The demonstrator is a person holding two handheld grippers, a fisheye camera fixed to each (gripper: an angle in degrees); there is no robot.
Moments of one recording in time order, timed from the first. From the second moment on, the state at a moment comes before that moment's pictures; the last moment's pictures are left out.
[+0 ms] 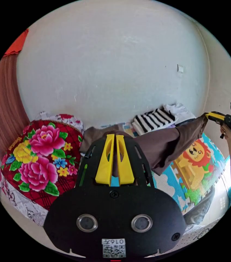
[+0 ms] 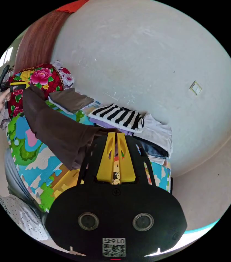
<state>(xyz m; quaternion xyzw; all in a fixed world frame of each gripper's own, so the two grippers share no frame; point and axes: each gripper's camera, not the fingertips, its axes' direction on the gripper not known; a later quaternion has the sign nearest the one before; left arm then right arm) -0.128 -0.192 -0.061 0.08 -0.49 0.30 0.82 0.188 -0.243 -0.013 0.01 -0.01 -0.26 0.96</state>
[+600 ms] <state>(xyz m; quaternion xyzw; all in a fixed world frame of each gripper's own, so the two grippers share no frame) -0.334 -0.092 0.038 -0.23 -0.40 0.23 0.86 0.277 -0.136 0.091 -0.32 -0.10 -0.31 0.89</state>
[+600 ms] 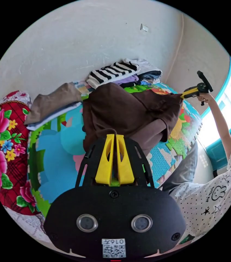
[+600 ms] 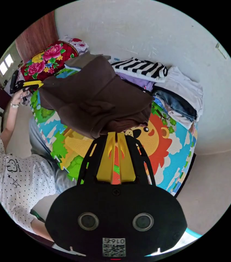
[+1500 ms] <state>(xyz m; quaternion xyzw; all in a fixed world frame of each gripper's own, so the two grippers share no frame) -0.333 -0.060 0.030 -0.24 -0.44 0.18 0.85 0.318 0.023 0.012 -0.15 -0.16 -0.18 0.96</state>
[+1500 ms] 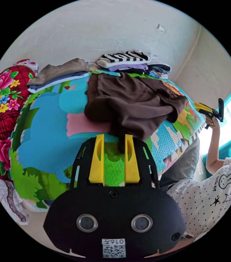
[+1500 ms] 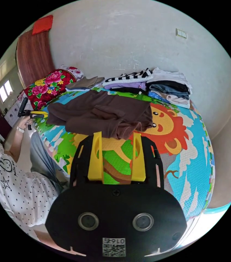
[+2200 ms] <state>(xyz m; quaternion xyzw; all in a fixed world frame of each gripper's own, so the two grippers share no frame) -0.135 -0.162 0.153 -0.17 -0.36 0.38 0.83 0.224 0.019 -0.037 -0.01 -0.19 -0.41 0.89</state>
